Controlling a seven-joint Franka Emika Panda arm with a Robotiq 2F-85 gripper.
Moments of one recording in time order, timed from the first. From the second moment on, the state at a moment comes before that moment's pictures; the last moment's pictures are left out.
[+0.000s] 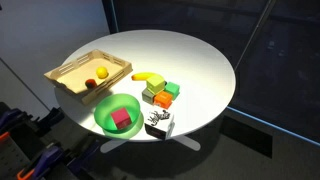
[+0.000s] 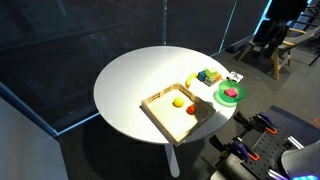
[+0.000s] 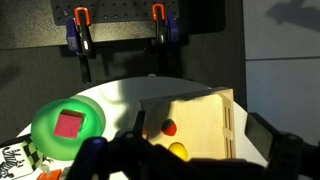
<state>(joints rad) -0.01 -0.63 -0.13 -2.53 0.17 1.71 -0.02</state>
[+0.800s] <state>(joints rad) -0.01 -0.63 -0.13 -2.53 0.17 1.71 -0.02</state>
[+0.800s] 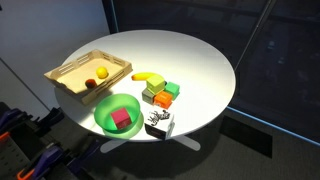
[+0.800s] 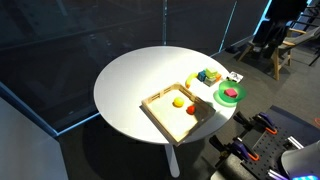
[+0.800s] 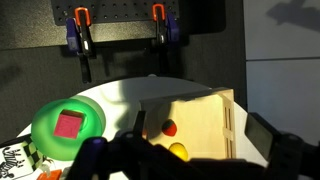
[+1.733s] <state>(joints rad) -0.03 -0.48 0.00 -2.46 0.09 1.95 0.05</state>
